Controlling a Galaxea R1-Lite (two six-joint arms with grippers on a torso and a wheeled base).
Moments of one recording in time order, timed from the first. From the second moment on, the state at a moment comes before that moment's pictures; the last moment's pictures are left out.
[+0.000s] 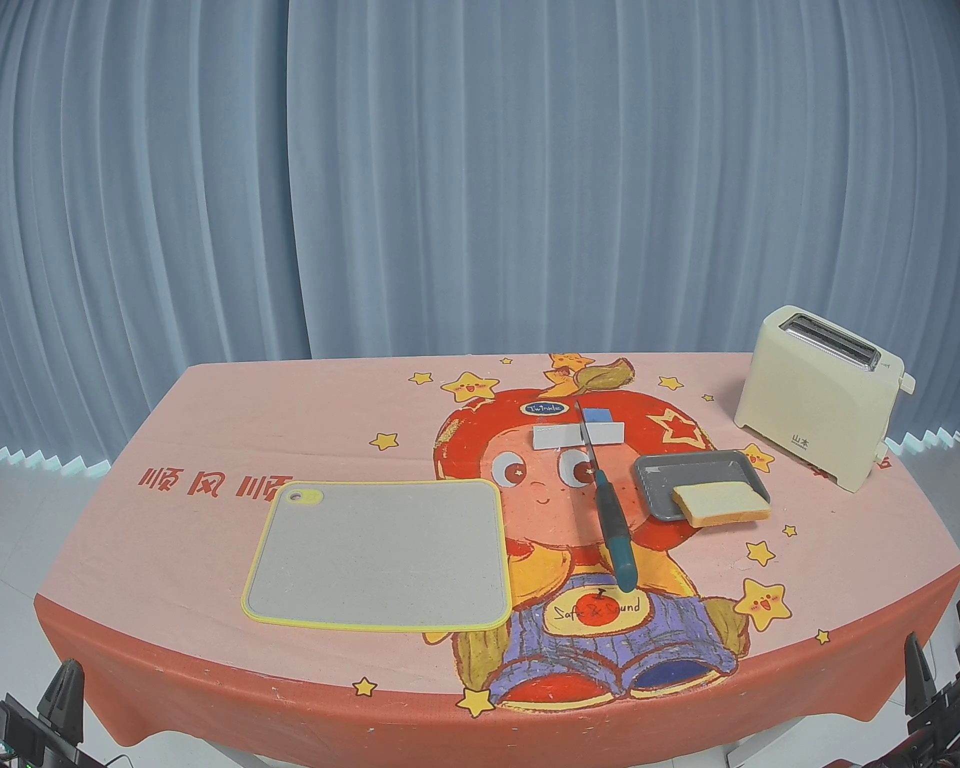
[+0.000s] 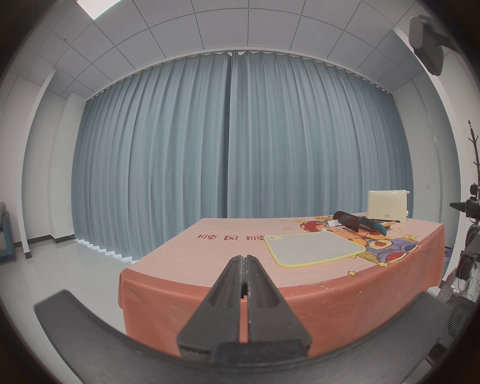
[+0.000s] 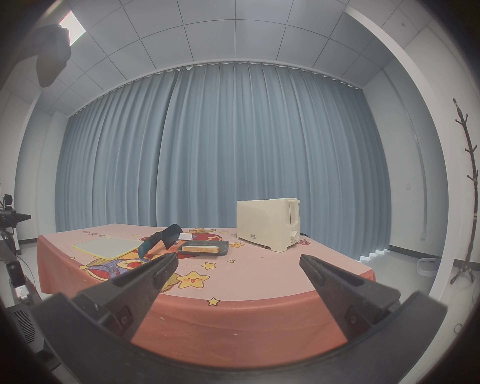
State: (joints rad) left arm -0.01 0.02 -0.02 0.00 0.01 0.00; right arm 0.00 0.02 -0.02 -0.01 -0.02 0.02
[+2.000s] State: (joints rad) left arm -0.01 0.02 -0.02 0.00 0.01 0.00; right arm -0.02 0.16 -0.08 -0.11 0.19 -0.02
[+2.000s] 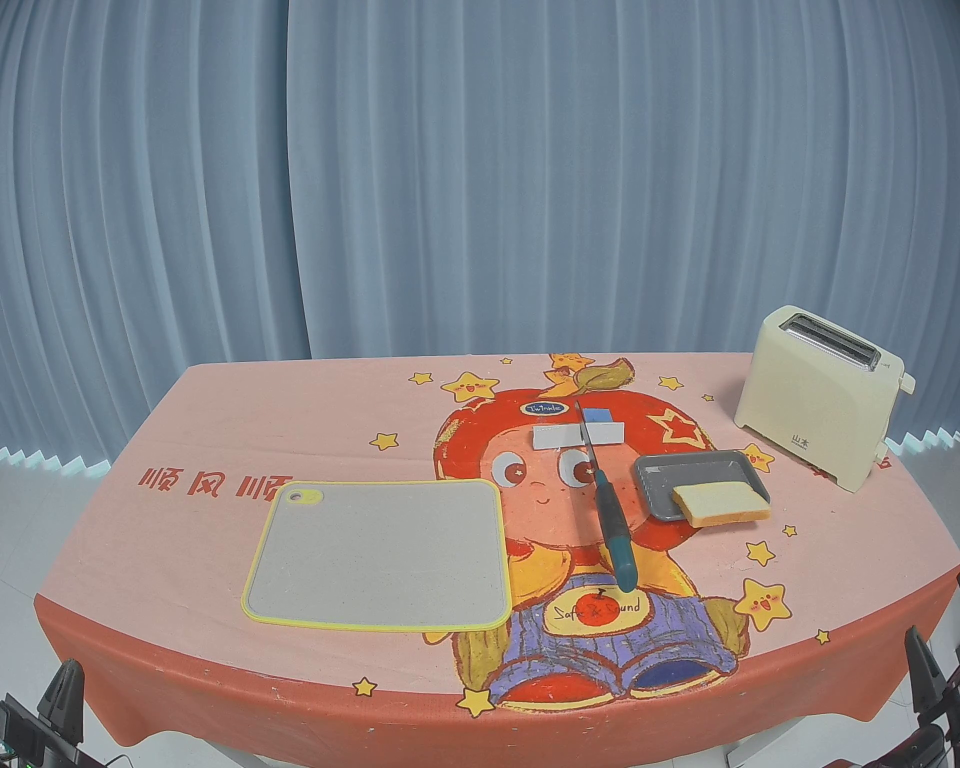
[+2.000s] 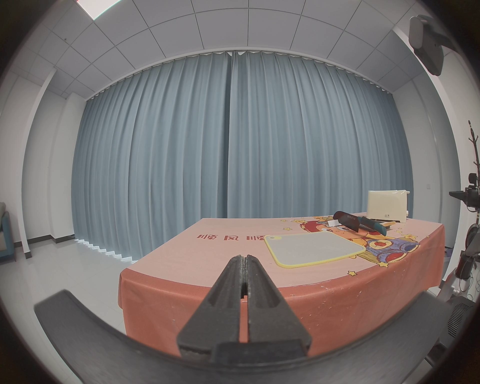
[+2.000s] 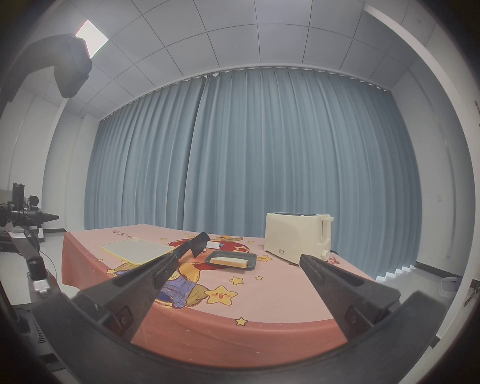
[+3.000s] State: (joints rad) left arm -0.01 0.02 -0.02 0.00 0.01 0.00; right arm -0.03 0.40 -0.12 -0.11 0.24 -0.21
